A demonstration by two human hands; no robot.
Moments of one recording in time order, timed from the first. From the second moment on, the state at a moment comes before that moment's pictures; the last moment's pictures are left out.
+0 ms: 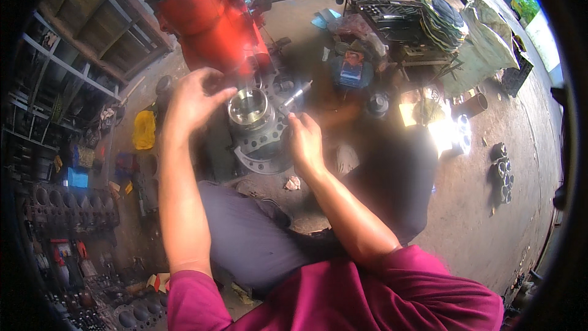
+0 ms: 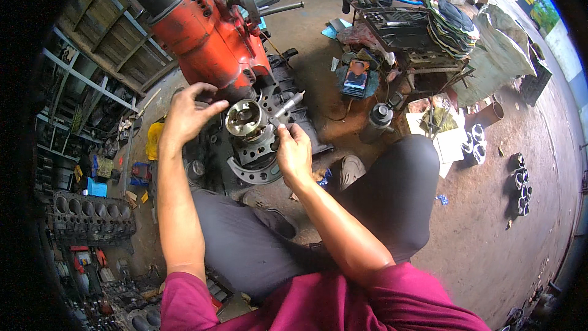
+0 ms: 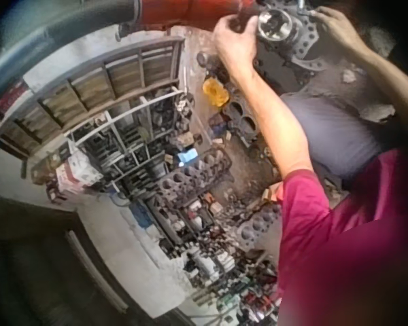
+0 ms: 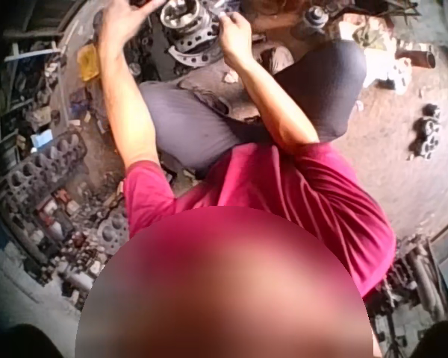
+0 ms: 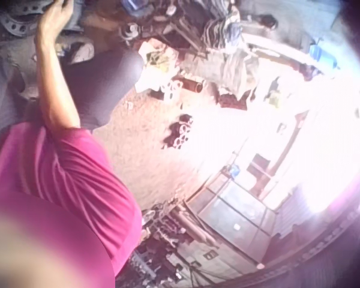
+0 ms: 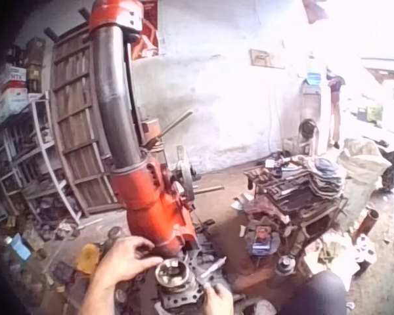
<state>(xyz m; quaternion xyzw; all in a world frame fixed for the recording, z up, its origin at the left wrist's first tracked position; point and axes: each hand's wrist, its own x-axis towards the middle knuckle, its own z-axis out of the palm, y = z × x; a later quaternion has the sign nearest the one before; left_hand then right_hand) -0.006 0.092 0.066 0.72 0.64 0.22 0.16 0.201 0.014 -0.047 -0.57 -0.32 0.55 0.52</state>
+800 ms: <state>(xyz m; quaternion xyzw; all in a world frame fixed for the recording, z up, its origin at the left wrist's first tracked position) 0.033 0.100 0.014 0.83 0.56 0.02 0.07 0.161 0.043 -0.101 -0.55 -0.31 0.50 0.59</state>
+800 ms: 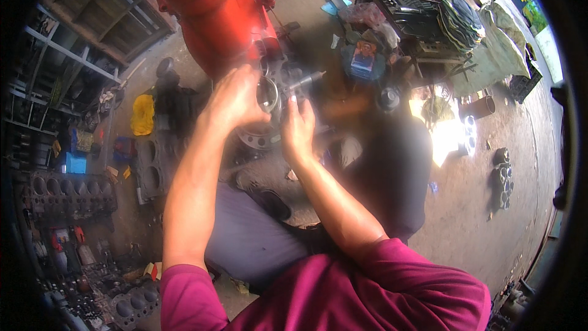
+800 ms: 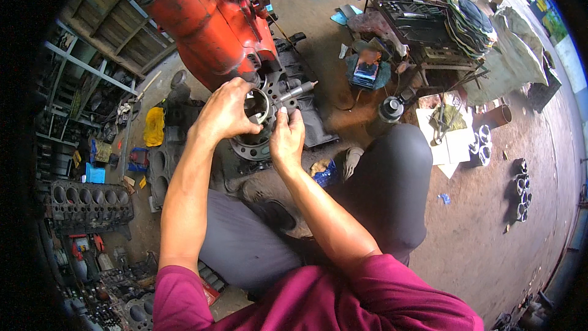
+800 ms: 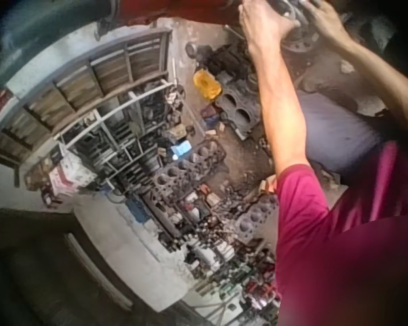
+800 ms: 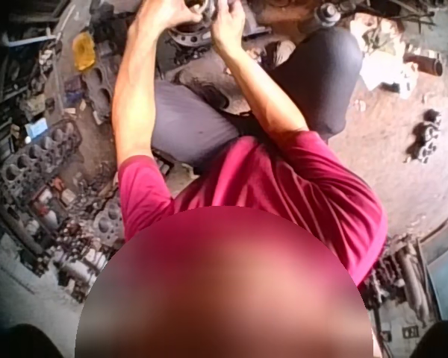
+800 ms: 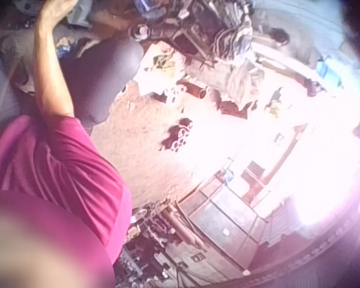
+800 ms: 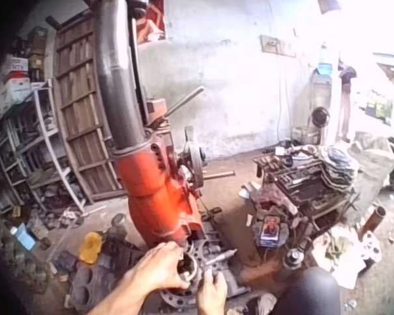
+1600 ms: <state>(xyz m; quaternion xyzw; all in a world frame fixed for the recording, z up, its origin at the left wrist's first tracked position) 0.009 0.090 0.023 0.72 0.63 0.17 0.22 0.164 0.037 -0.098 -0.42 -0.20 0.58 0.67</state>
